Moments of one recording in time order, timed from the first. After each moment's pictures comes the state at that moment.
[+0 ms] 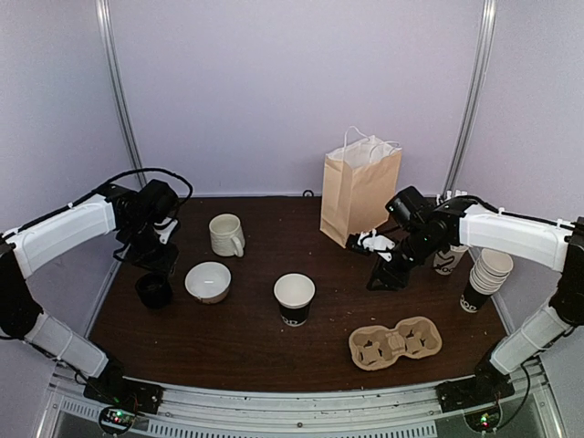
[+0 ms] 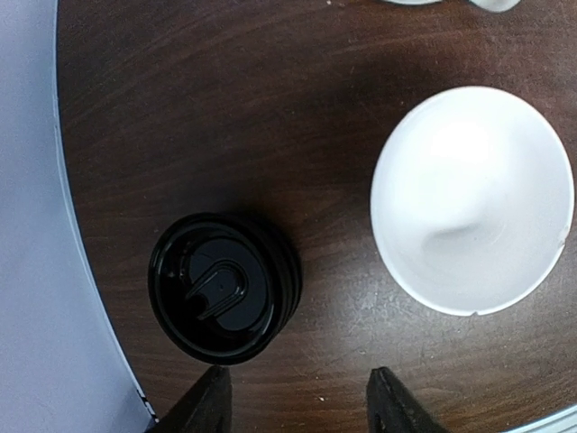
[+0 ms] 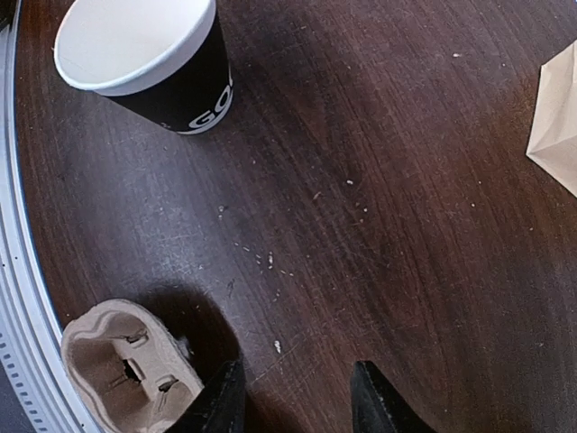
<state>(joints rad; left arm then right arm) -0.43 1.40 1.16 -1.09 -0.22 -0.18 0.61 1.47 1.12 -0.76 -0.26 -0.47</state>
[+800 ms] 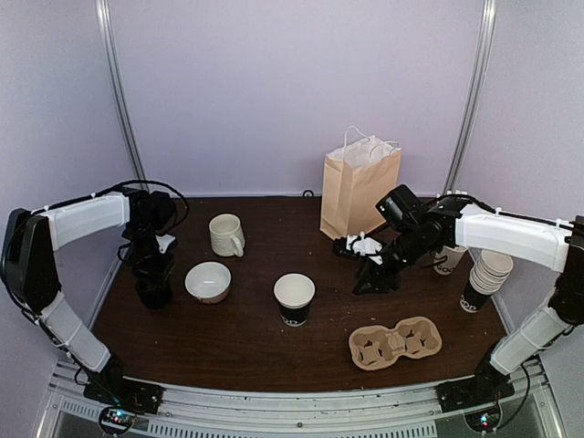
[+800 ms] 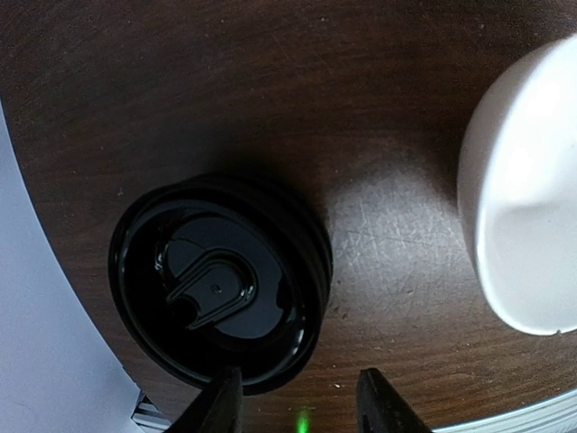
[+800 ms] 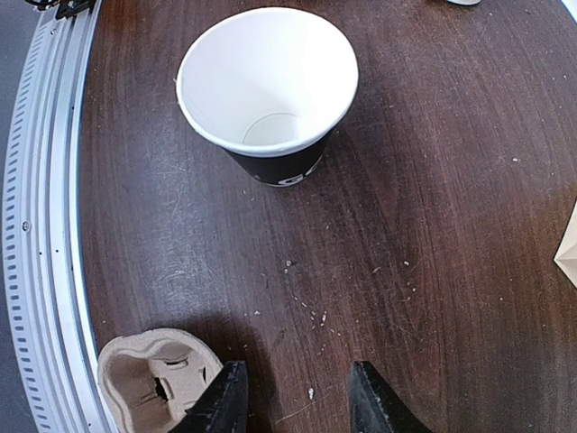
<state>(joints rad) -0.30 1.59 1.18 -1.15 -0.12 -0.10 0.68 1.48 1.15 -0.74 -0.39 -0.58</state>
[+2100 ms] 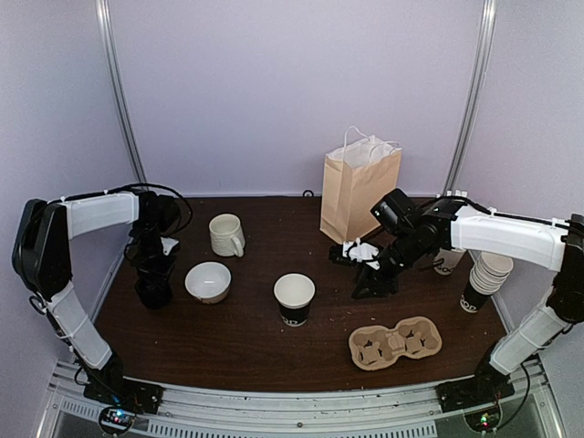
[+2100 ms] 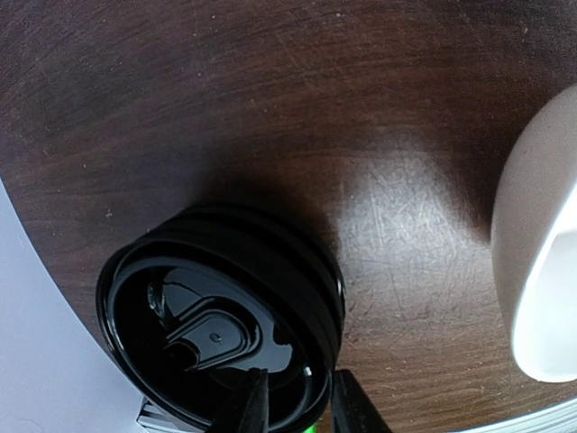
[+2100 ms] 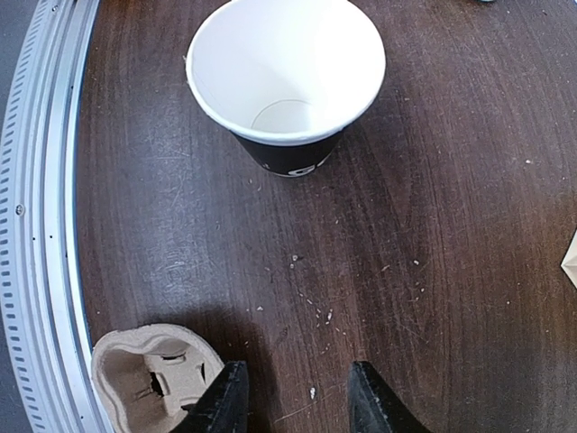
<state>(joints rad) -0.27 1.70 1.22 -1.15 -0.12 -0.08 0.71 1.50 1.15 -0.75 -0.37 -0.61</state>
